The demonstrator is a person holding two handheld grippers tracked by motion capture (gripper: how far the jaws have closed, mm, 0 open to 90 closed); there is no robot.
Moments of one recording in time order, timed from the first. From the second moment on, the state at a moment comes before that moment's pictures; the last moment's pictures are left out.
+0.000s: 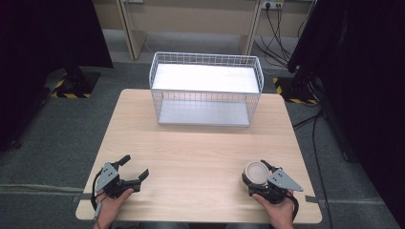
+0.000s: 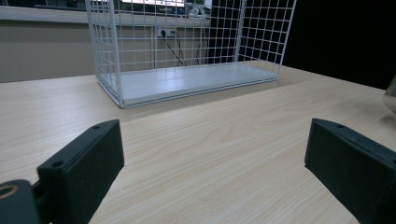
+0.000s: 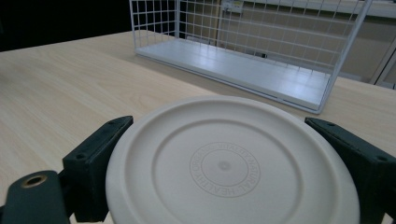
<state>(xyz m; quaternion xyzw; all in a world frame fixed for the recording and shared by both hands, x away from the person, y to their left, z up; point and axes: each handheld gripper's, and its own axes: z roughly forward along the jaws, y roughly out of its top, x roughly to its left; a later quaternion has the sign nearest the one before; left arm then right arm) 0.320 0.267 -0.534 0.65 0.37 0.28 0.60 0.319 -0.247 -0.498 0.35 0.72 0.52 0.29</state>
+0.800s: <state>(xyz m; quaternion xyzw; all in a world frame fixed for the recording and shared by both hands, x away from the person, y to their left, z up) 0.321 0.267 -0.534 0.65 0.37 0.28 0.60 0.345 -0.231 -0.446 0.33 0.70 0.55 0.32</state>
